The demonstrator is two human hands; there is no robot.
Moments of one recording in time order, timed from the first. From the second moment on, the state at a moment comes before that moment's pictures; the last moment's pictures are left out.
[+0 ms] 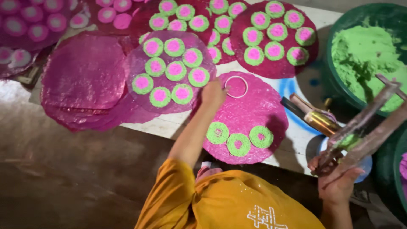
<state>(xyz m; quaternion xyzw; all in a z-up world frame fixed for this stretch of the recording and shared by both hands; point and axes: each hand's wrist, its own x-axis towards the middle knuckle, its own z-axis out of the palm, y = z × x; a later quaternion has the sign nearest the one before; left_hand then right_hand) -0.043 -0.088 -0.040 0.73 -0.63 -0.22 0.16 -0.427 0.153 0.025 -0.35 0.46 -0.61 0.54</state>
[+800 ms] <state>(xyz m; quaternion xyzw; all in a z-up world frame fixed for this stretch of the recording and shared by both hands) 0.027 0.001 0.036 0.51 -0.41 -0.58 0.49 -0.348 0.070 0.002 -0.54 0.50 -0.26 0.63</state>
